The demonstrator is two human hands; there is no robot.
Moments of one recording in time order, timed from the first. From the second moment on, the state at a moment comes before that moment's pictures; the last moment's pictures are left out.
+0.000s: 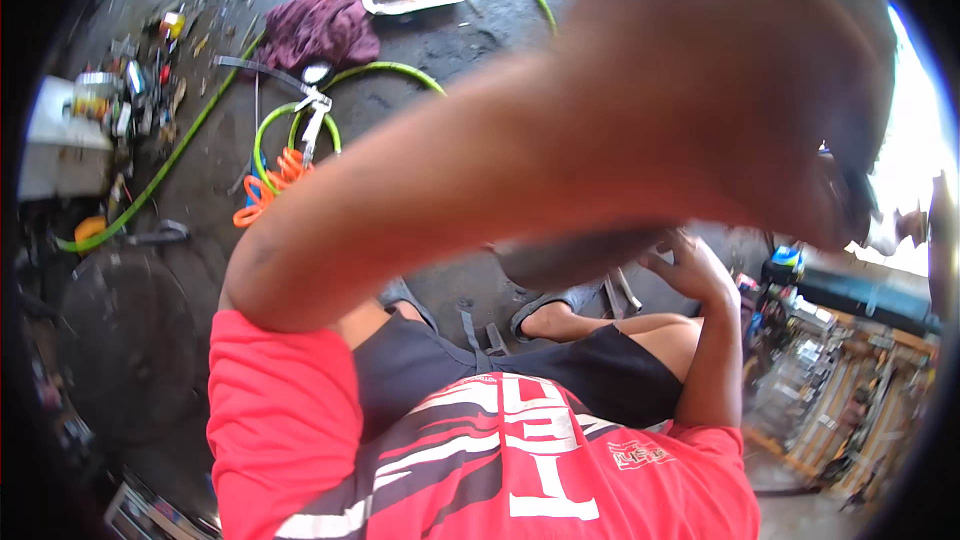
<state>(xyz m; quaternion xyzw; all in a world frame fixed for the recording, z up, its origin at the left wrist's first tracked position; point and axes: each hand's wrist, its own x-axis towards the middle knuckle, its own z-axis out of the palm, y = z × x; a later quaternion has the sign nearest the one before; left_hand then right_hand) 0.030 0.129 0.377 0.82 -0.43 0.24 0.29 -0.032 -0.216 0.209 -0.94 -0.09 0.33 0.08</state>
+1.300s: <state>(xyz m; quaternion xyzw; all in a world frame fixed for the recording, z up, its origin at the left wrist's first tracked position) 0.074 0.240 0.209 0.84 0.00 0.09 0.53 -0.172 -0.379 -0.134 -0.98 0.19 -0.01 0.08</state>
